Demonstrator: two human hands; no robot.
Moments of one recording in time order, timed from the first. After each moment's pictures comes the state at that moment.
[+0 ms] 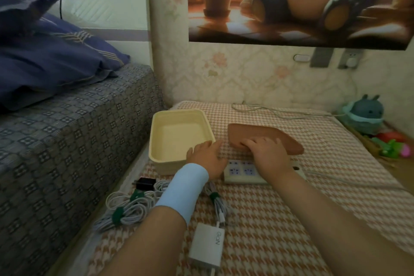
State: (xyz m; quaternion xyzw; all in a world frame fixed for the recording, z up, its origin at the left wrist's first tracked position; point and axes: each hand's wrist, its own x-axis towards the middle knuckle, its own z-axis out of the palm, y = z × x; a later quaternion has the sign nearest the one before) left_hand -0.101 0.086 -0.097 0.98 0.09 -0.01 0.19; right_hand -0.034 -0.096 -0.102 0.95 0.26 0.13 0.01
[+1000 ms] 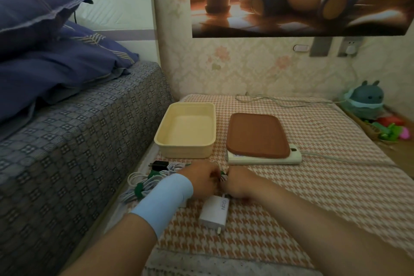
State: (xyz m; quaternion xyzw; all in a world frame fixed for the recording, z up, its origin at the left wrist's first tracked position) left_hand -0.203 0.085 -0.093 0.98 0.00 -0.14 0.14; right_hand -0.146 -0.053 -0.112 0.93 0.25 -0.23 -0.12
